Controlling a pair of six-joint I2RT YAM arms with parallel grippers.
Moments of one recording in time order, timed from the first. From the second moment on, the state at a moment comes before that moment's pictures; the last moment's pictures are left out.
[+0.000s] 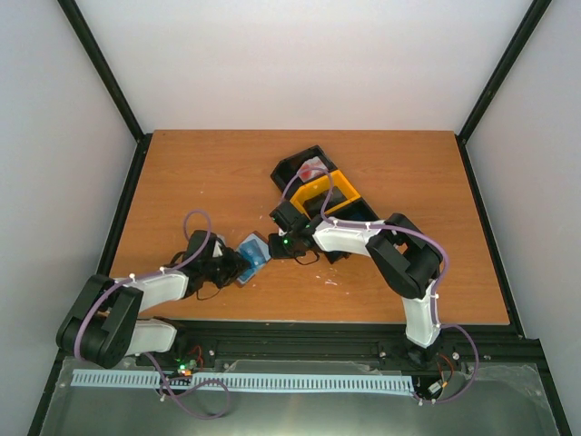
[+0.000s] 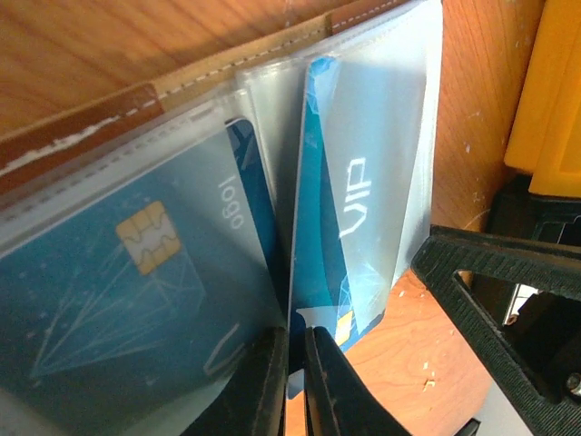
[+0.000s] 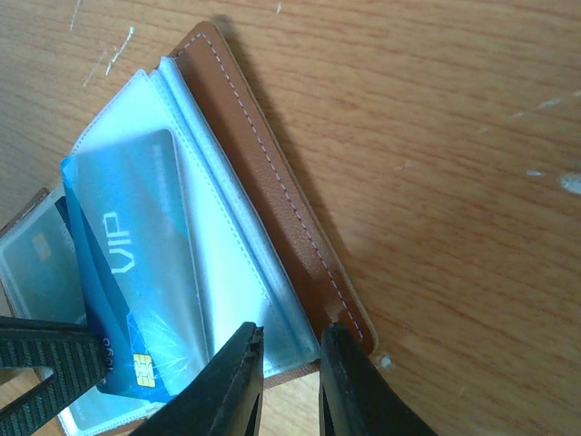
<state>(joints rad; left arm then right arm) -0.34 1.28 0.30 0.13 0.44 -1.09 0.86 1.98 1.23 -0.29 -0.20 0.68</state>
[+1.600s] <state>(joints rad) -0.34 1.02 0.12 0.15 0.29 -1.29 0.85 2.18 1.54 -0.44 -0.30 0.38</state>
